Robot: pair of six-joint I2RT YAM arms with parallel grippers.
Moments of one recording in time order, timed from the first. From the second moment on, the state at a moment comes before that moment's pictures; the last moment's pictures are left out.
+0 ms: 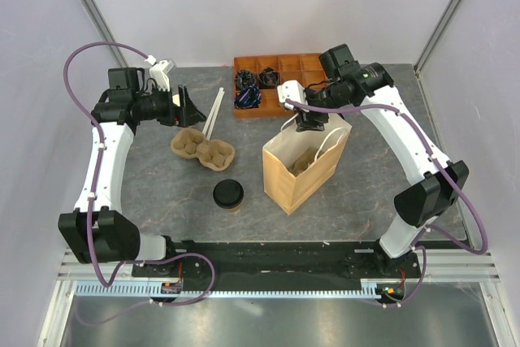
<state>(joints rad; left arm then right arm) 0.07 1.37 1.39 -0.79 0.74 0.07 0.45 1.70 1.87 -1.18 -0.64 -1.18</state>
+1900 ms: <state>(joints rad) -0.37 0.87 0.87 -0.89 0.58 0.59 0.50 1.38 1.67 -1.03 -0.34 -0.50</state>
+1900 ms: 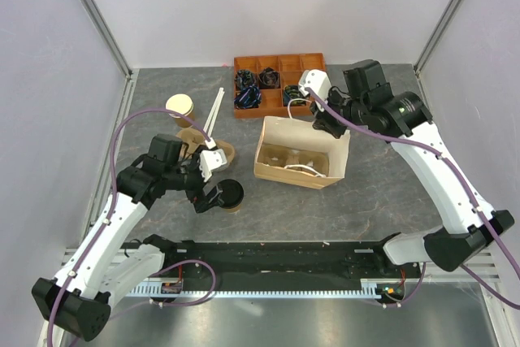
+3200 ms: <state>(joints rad) -0.43 0.98 0.72 -0.68 0.60 0.78 0.59 1.30 1.48 -0.84 -0.08 -0.54</state>
